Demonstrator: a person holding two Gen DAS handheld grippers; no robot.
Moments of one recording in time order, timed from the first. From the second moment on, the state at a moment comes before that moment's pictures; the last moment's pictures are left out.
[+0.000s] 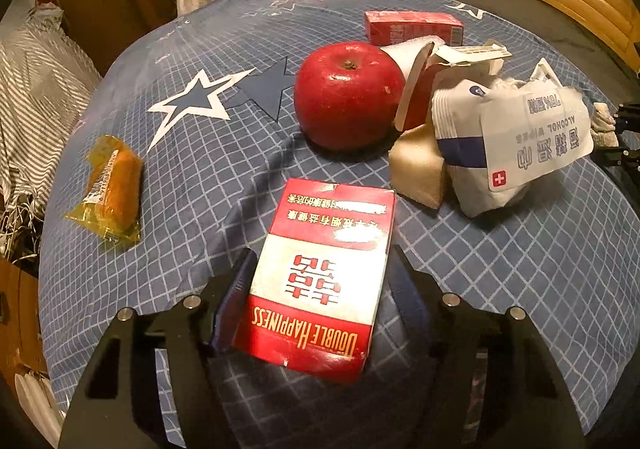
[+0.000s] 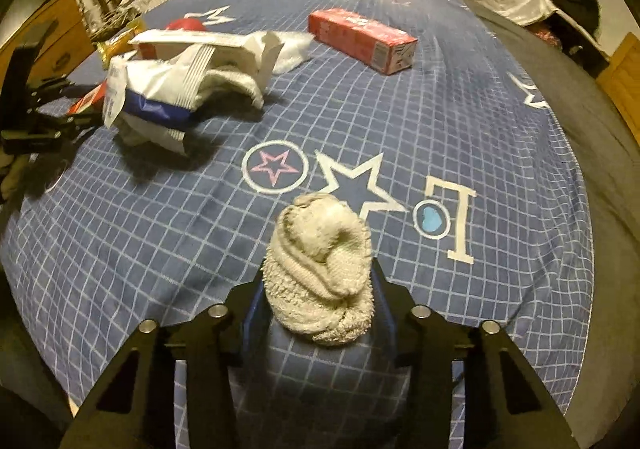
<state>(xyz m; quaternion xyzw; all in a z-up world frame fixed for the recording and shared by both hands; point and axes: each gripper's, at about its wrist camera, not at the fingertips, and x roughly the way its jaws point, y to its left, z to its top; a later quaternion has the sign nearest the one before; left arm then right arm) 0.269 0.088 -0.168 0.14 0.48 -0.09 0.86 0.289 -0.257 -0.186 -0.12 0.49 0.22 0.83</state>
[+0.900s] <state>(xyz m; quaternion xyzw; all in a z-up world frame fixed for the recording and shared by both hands) 0.106 0.034 -0.047 0.01 0.24 0.07 0.97 0.119 -0.218 -0.041 0.02 0.18 0.16 0.97</state>
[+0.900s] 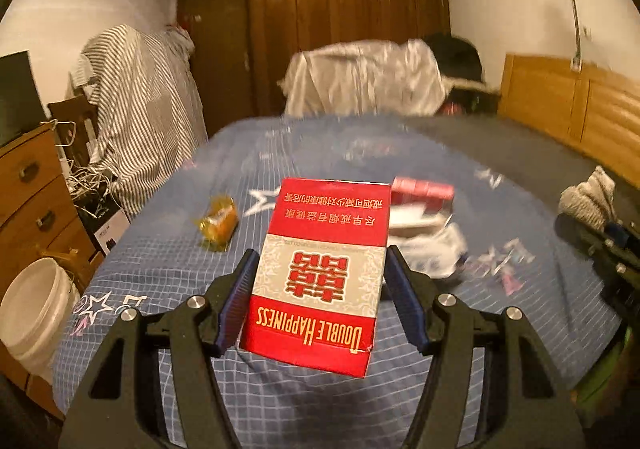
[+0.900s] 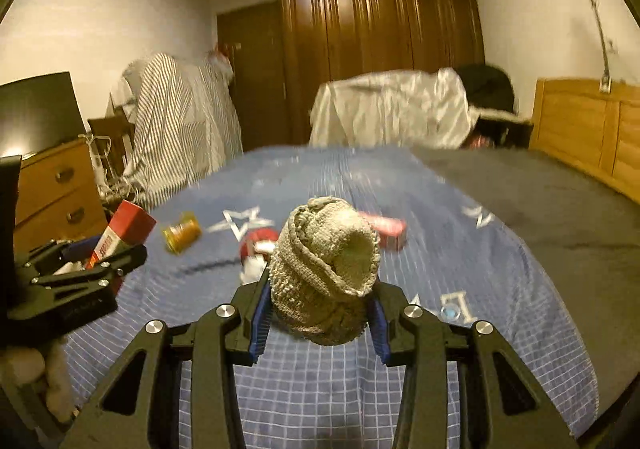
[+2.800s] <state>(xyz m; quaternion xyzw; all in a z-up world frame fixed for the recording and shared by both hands) -0.010 0.305 0.037 -0.08 0.17 0.34 0.92 0.086 0.150 0.095 -0.05 0.15 0.43 0.89</state>
